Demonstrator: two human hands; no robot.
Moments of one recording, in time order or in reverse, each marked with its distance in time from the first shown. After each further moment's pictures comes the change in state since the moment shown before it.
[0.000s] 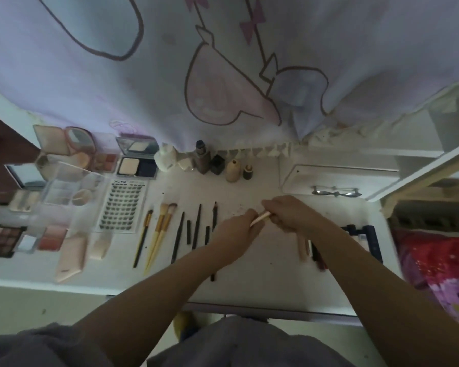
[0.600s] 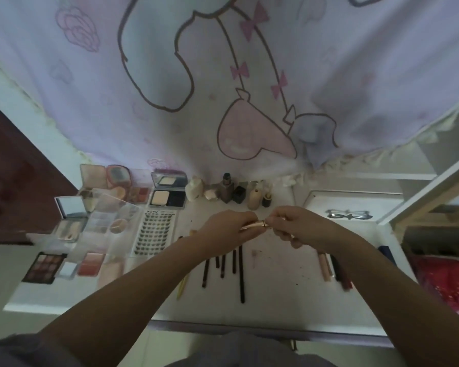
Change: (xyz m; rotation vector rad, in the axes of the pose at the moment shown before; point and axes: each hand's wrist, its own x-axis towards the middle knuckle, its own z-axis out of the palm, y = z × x) left_hand -0.035 -0.028 -0.114 0.164 0.044 0.317; right_hand -0.077 -0.073 0.029 -0.098 -0.120 -0.260
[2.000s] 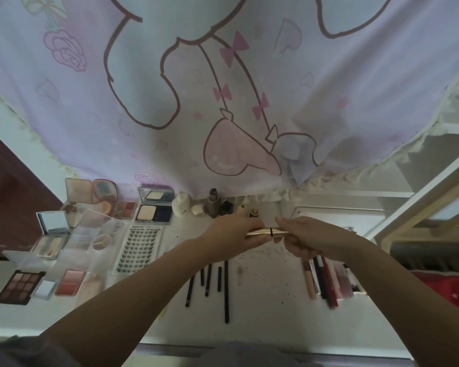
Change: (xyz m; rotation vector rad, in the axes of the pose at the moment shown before) left_hand 0.031 0.033 -0.011 0.056 0.032 0.092; right_hand -0.021 -0.001 -0.046 0.036 -0.083 0.058
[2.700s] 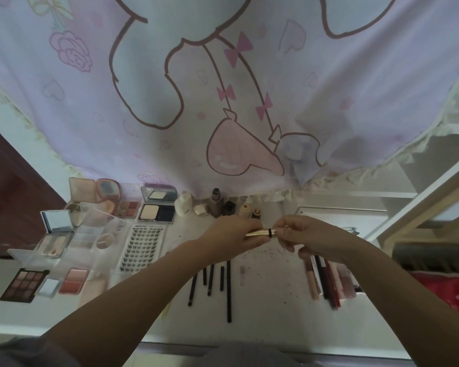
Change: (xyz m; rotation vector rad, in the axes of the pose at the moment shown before) left_hand -0.005 -0.002 -0.003 0.010 -0.017 0.004; right_hand 0.003 0.003 0.004 0.025 0.023 -0.051
